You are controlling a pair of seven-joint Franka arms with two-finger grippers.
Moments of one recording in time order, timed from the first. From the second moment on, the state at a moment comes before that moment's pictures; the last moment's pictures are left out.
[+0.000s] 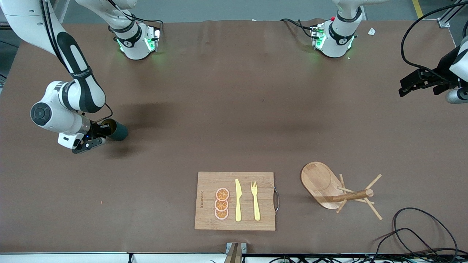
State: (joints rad) left arm 0.06 0.03 -0.12 -1.46 0.01 1.46 -0.10; right arm -0.08 0.33 -0.04 -2.19 0.04 2.36 -0.52
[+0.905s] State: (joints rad) left arm 0.06 0.03 -0.12 -1.45 0.01 1.46 -0.10; right arm 0.42 0.19 0.25 -2.16 0.09 2.29 0.42
